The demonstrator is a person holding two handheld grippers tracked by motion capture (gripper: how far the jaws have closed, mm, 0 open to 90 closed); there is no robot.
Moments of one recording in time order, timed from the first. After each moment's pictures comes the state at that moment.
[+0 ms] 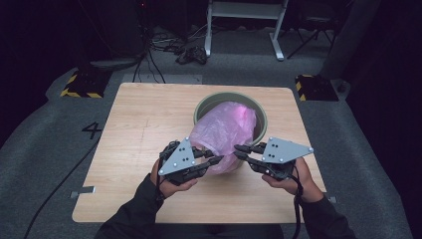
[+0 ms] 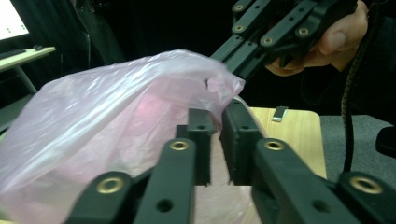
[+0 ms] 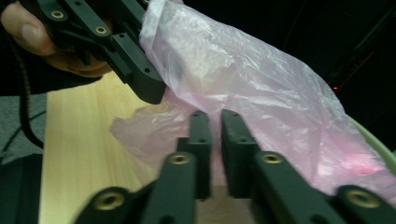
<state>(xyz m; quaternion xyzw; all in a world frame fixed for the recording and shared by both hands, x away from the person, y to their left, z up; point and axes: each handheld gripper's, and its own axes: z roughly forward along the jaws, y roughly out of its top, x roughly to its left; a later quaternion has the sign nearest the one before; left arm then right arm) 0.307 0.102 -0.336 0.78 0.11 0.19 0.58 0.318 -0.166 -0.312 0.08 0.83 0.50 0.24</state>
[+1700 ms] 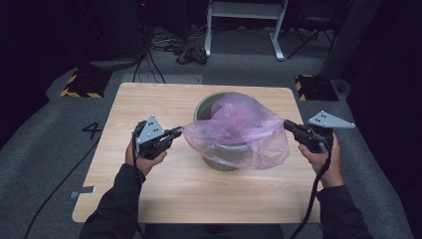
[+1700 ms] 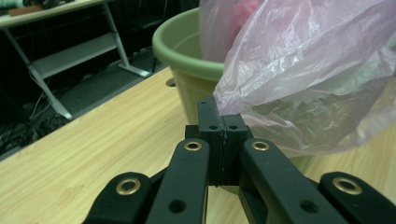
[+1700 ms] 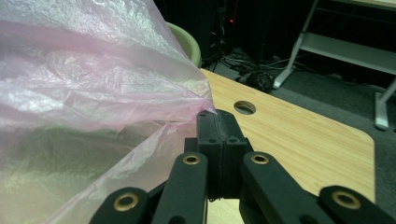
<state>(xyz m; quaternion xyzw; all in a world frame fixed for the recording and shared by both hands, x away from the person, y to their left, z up) 0.376 0.179 -0.370 0.78 0.27 0.25 0.52 0.395 -0.283 -0.341 0.36 0.75 0.48 0.28</state>
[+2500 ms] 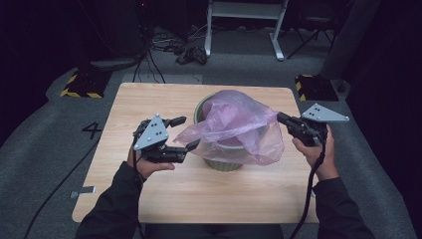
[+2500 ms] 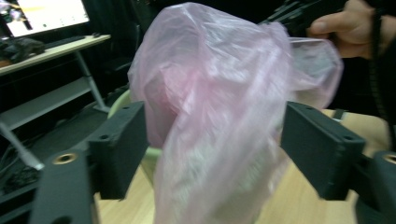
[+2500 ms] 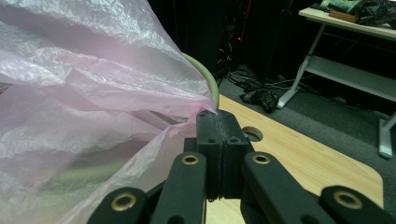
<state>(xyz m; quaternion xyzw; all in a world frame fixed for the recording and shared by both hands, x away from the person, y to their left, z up) 0.348 0.152 -0.321 0.76 0.19 0.24 0.57 0.403 -0.262 -0.324 0.32 0.75 0.49 0.29</state>
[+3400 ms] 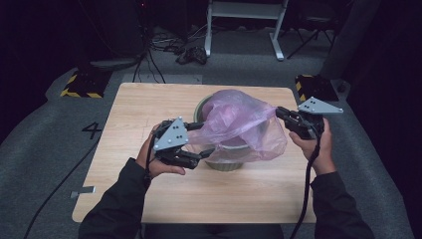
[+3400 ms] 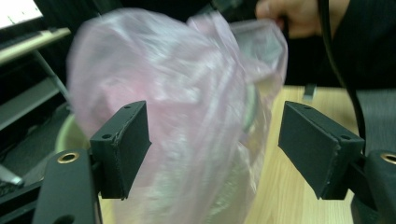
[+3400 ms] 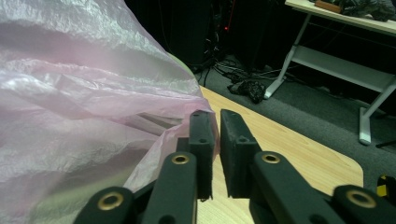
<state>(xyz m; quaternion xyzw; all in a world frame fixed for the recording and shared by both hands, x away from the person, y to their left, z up) 0.344 0.118 -0.313 0.82 0.12 0.23 0.51 0.417 -0.255 -0.318 0.34 0.76 0.47 0.31</state>
